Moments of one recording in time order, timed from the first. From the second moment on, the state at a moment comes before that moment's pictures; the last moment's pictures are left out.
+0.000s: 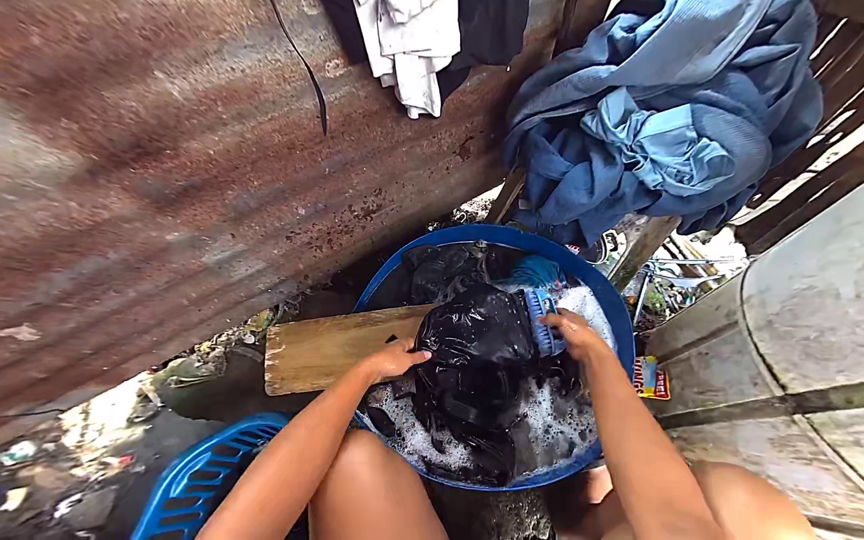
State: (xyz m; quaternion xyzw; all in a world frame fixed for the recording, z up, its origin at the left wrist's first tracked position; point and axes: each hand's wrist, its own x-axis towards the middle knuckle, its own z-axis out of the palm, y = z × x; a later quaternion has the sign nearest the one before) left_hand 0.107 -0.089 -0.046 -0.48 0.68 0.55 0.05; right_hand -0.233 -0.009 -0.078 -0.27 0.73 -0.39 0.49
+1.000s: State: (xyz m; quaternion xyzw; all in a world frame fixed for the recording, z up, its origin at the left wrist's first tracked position) left_hand 0.044 -0.026 -0.119 -0.61 0.74 0.29 -0.07; right_hand -0.205 -0.064 -0.057 -0.44 0.88 -0.09 0.16
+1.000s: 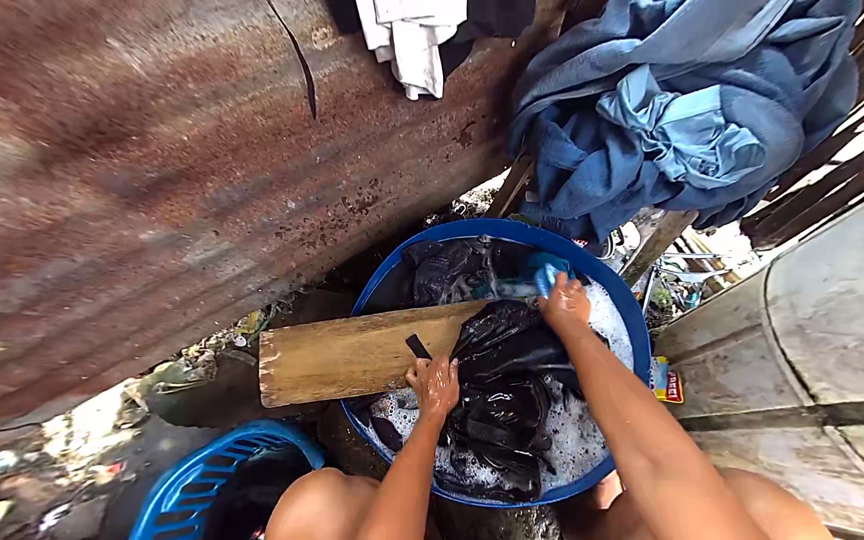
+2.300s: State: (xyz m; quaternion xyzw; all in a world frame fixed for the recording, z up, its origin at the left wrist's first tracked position) left_hand 0.047 -0.006 0.000 -0.40 0.64 0.33 -0.57; right_hand -0.232 0.022 0.029 -0.30 0.56 -0.76 0.13
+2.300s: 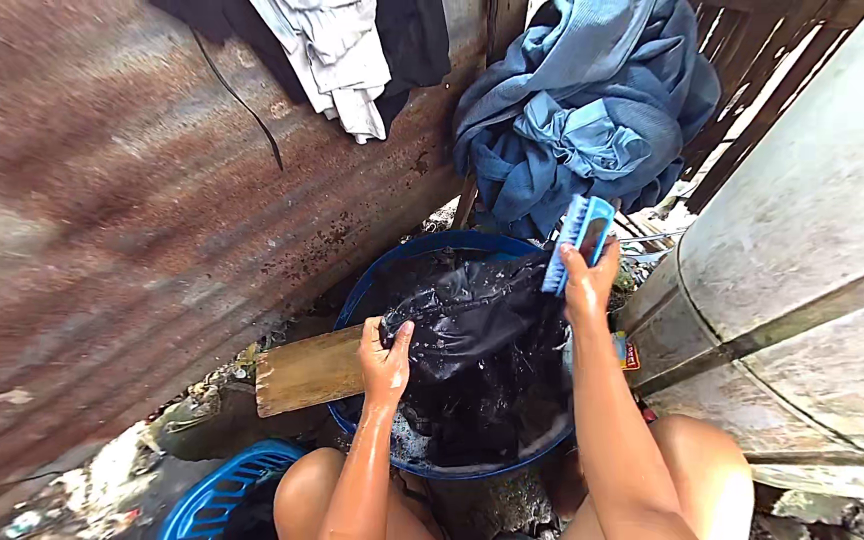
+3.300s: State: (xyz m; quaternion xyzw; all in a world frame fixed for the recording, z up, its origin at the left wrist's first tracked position) left_hand 0.024 -0.019 -0.084 -0.49 0.15 0.72 -0.46; right_hand -0.073 -0.011 -0.038 -0.61 0.71 -0.22 0.29
